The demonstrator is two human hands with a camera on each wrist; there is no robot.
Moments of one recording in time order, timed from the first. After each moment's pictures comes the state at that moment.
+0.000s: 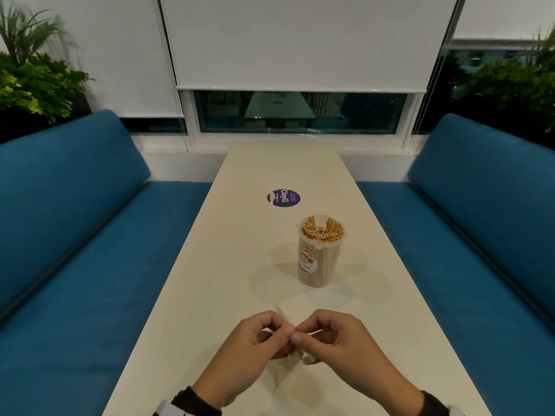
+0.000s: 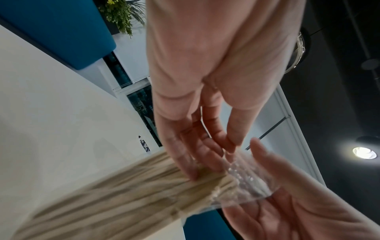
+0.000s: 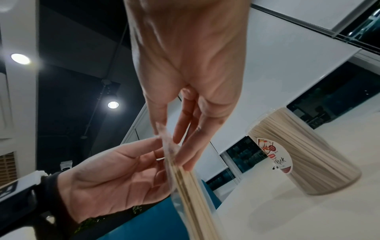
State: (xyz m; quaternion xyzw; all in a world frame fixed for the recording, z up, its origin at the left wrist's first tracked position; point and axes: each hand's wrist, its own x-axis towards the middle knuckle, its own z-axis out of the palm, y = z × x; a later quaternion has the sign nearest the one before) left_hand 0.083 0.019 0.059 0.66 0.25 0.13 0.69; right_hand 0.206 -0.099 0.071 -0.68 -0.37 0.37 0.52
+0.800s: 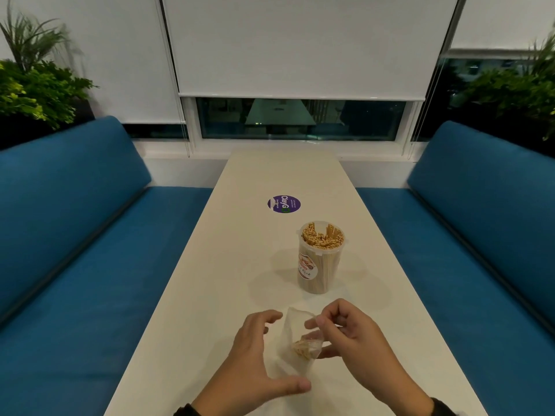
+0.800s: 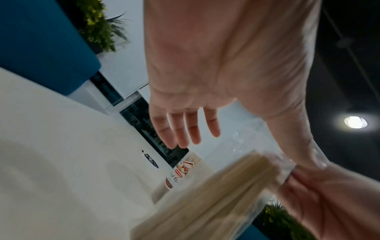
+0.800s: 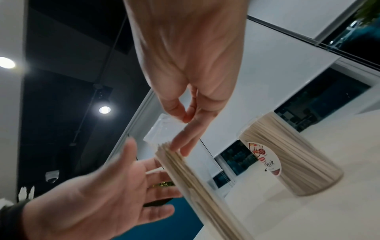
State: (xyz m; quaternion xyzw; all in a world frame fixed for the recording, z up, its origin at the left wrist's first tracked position) left_hand 0.075 0.019 0.049 0.85 0.25 0.09 0.46; right_hand 0.213 -0.101 0.079 -0.67 -0.28 0.34 0.60
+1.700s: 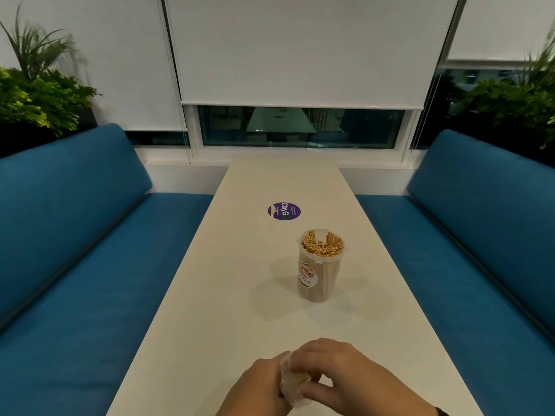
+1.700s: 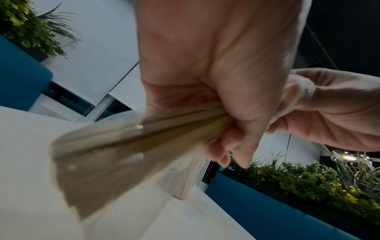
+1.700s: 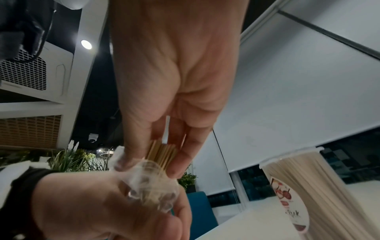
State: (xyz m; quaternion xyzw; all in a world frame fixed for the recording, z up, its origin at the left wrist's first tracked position) left_hand 0.097 0.011 0.026 0.90 0.26 0.00 0.34; right_hand 0.212 -0.103 0.084 -0.67 -0.68 0.18 0.23
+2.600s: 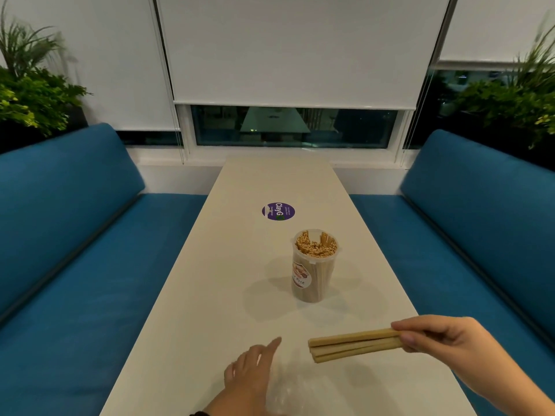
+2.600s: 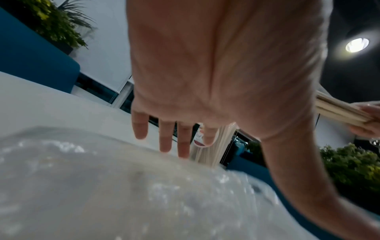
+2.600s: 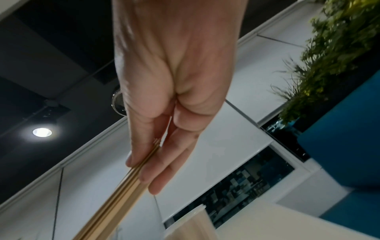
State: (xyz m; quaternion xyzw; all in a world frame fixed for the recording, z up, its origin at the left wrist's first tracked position) left_hand 0.101 0.021 0.015 0.90 0.31 -0.13 0.27; right_hand 0.292 -0.188 0.108 -0.76 -0.35 0.23 0.49
